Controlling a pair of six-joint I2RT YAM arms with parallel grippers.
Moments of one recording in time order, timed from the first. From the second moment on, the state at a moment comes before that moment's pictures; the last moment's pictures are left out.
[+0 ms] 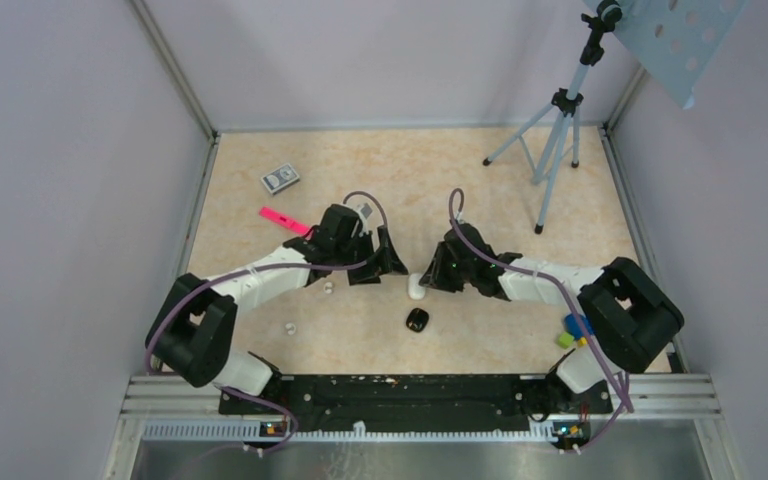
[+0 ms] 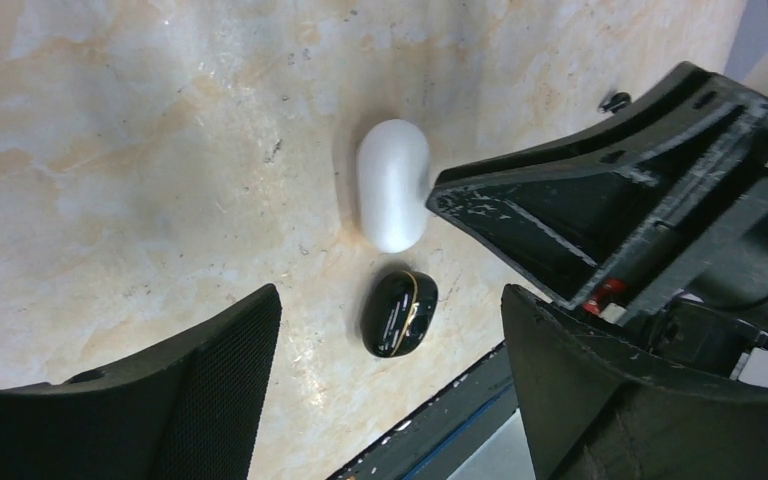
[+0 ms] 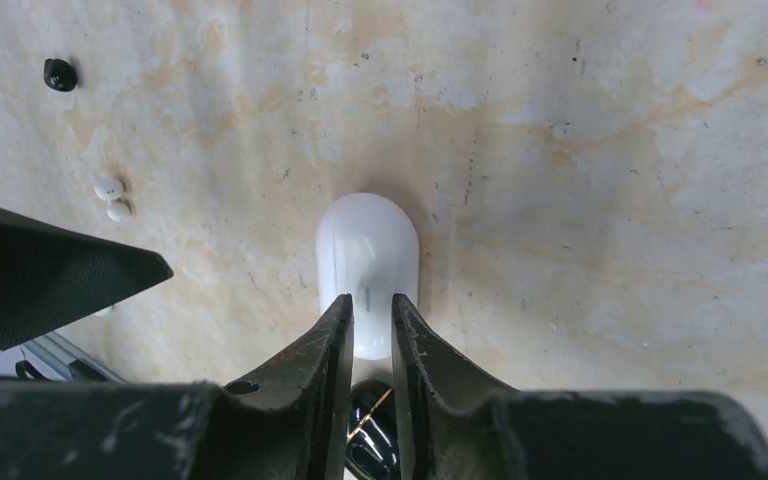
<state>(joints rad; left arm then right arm) -0.58 1.44 0.81 -0.17 0.38 -0.79 0.72 1.52 0.71 0.00 -0.06 0.91</state>
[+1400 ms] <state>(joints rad) -0.62 1.71 0.91 -0.17 0.37 -0.78 0.60 1.53 0.64 0.09 -0.32 0.88</state>
